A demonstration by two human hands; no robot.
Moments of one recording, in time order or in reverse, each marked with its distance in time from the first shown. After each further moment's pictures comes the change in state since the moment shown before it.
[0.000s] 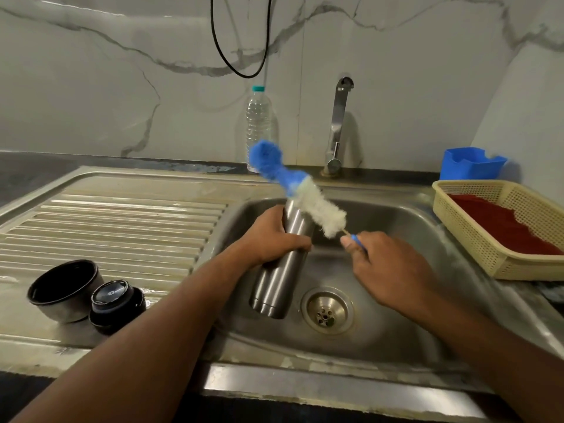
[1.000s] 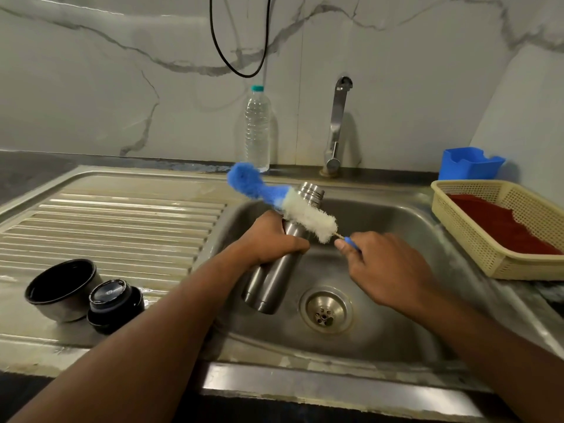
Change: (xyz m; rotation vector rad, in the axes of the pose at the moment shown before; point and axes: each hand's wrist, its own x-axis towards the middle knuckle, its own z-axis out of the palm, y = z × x) left_hand 0.001 0.000 0.000 0.096 0.001 0.000; right_hand 0.004 0.003 0.006 -0.046 -0.011 -0.023
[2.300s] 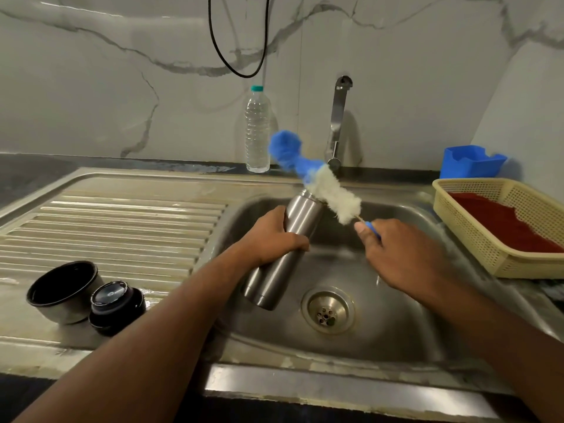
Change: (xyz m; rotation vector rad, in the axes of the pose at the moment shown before) left_hand 0.003 -0.003 0.000 0.011 -0.021 -0.013; right_hand 0.007 0.013 -0.011 0.053 0.034 0.061
